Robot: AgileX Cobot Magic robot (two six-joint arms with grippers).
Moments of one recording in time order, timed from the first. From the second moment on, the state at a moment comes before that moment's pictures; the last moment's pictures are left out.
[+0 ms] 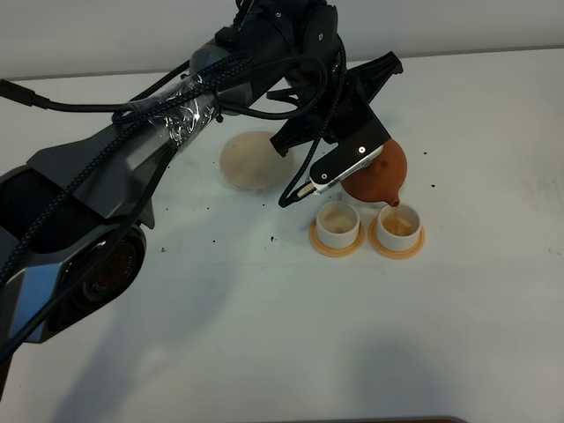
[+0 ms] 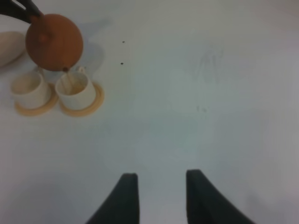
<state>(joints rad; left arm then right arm) -0.64 2.39 -2.22 -0.02 0.96 2.09 0.00 0.00 -0.49 0.27 1.08 -0.22</state>
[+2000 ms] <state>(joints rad) -0.71 2.39 -2.22 0.15 0.93 2.09 0.00 0.00 -0.49 0.27 1.08 -0.22</state>
